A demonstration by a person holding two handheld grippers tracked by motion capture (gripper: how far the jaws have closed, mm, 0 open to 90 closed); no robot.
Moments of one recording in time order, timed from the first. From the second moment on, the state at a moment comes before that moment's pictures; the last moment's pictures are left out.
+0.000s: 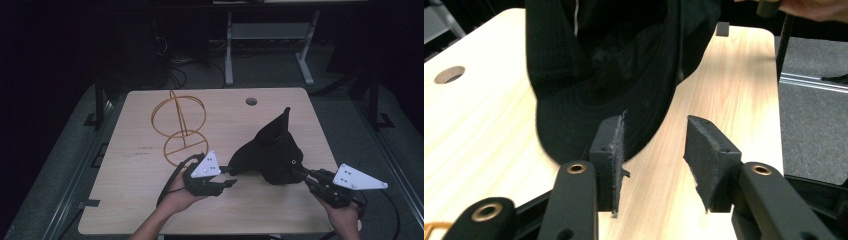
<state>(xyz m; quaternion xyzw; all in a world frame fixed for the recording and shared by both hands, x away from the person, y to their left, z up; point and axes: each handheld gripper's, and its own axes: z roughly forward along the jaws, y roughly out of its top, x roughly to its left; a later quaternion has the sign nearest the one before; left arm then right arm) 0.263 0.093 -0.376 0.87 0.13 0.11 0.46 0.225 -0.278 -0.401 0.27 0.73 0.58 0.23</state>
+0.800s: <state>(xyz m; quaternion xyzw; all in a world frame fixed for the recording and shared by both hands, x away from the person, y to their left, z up) 0.246 0.149 -0.412 0.87 0.17 0.13 0.45 0.237 -0.272 -0.352 0.24 0.73 0.59 0.23</state>
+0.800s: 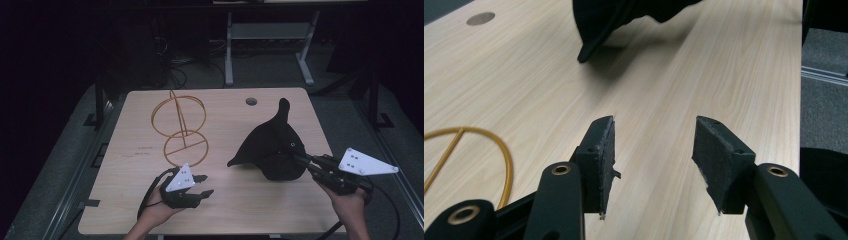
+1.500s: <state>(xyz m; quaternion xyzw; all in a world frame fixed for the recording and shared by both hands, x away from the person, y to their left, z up) 0.246 0.159 -0.423 0.86 0.19 0.12 0.45 0.254 -0.258 -0.325 0.22 0.74 0.60 0.22</state>
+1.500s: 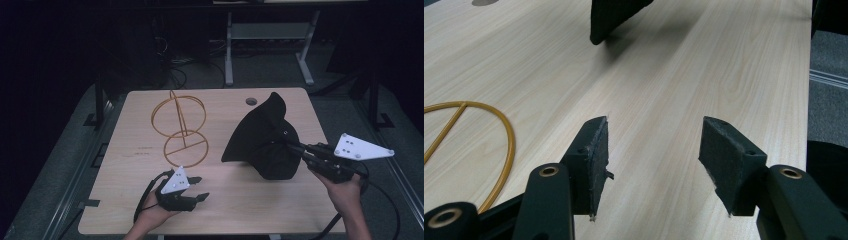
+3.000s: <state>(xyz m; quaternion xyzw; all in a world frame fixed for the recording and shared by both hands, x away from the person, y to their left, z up) 0.249 0.161 -0.432 0.87 0.19 0.11 0.45 0.306 -0.203 -0.263 0.18 0.74 0.62 0.19</state>
